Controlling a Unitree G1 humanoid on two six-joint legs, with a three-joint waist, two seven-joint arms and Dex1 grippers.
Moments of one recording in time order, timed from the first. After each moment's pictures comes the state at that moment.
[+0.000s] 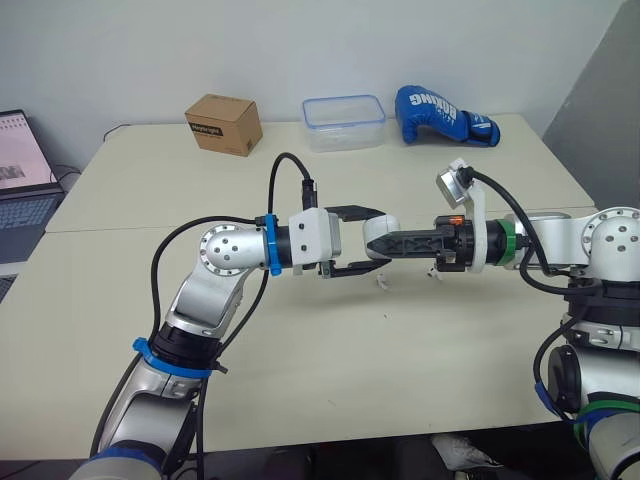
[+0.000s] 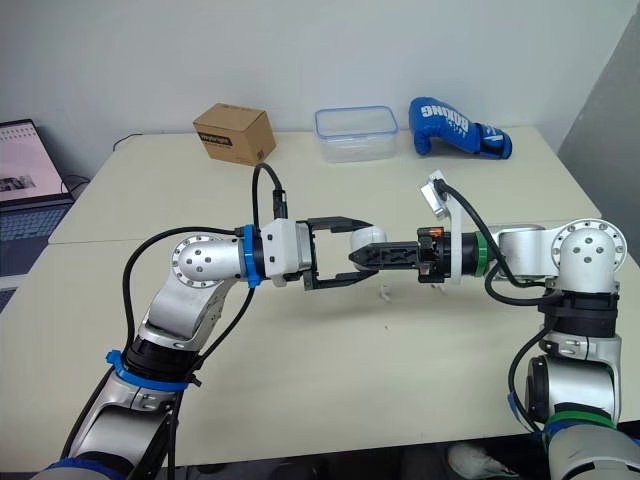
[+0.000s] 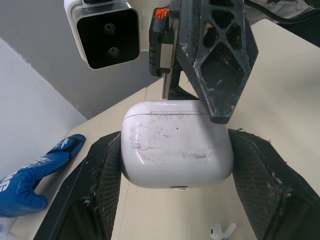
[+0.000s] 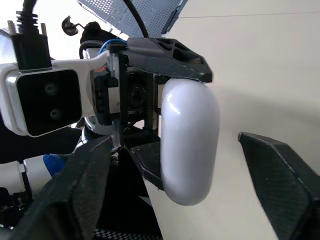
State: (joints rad) left arm -0.65 0.46 -0.21 -0.09 -0.19 -0.06 -1.04; right arm -0.86 -0.53 -0.21 0.07 1.48 1.60 0.24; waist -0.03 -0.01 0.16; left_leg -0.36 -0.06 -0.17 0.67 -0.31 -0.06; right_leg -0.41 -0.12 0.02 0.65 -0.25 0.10
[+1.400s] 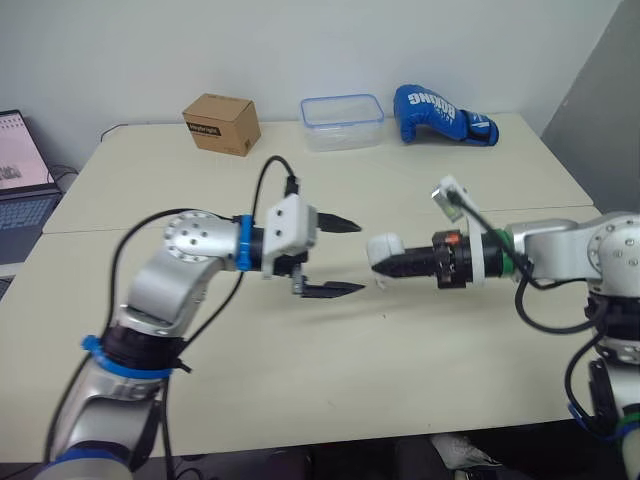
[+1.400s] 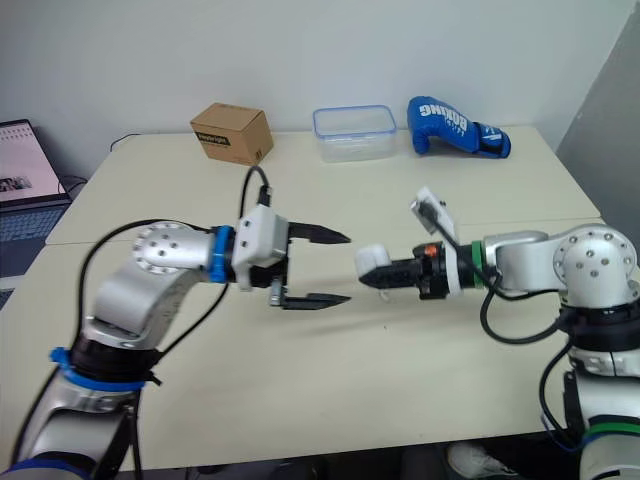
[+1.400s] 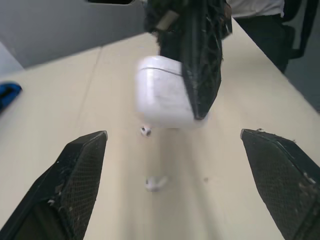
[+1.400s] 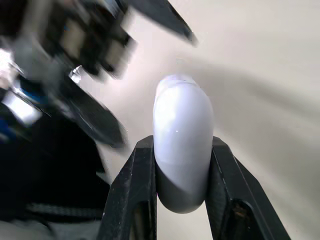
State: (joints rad) left arm -0.65 0.70 -0.13 -0.24 -0.45 0.46 -1.18; right arm -0.78 -0.77 0.06 -0.21 1.37 1.39 0.35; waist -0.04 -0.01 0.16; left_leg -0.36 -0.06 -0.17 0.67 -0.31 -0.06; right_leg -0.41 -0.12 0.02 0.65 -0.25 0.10
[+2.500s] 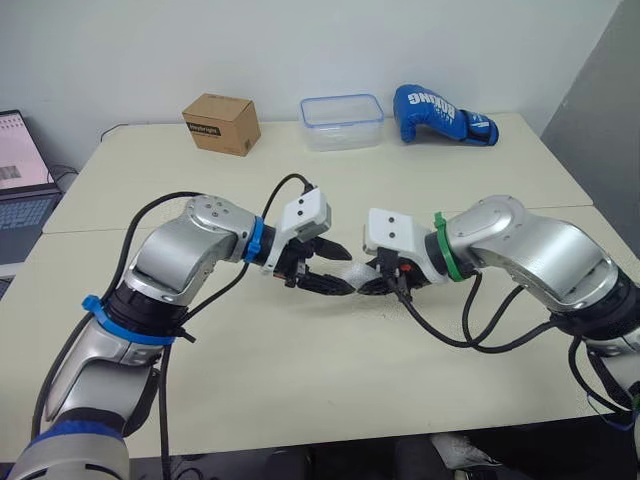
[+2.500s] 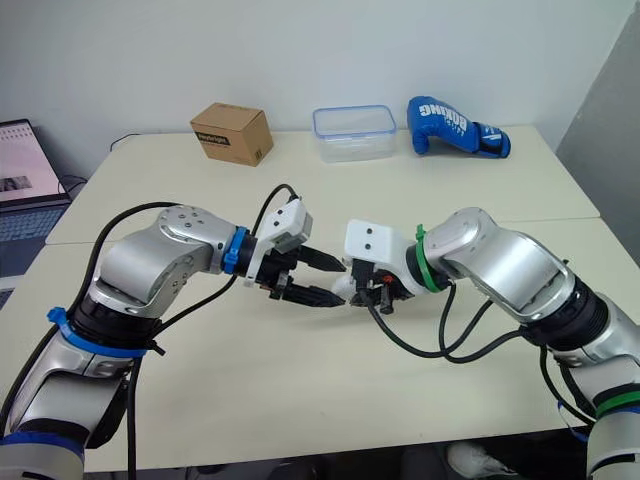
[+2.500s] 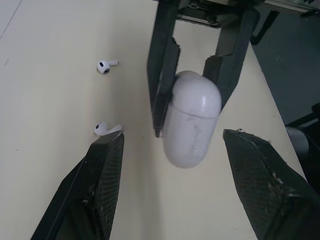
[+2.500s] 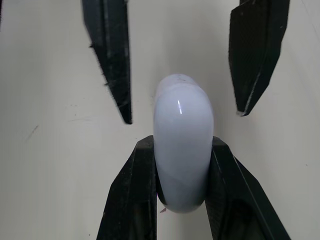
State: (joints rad) left arm -0.86 0.69 -0.34 -0.10 -0.42 0.78 -1.26; right arm -1.02 -0.76 0.59 -0.35 0.44 1.06 0.97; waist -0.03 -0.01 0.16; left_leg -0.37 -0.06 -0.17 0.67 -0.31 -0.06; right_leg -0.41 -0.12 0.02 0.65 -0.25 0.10
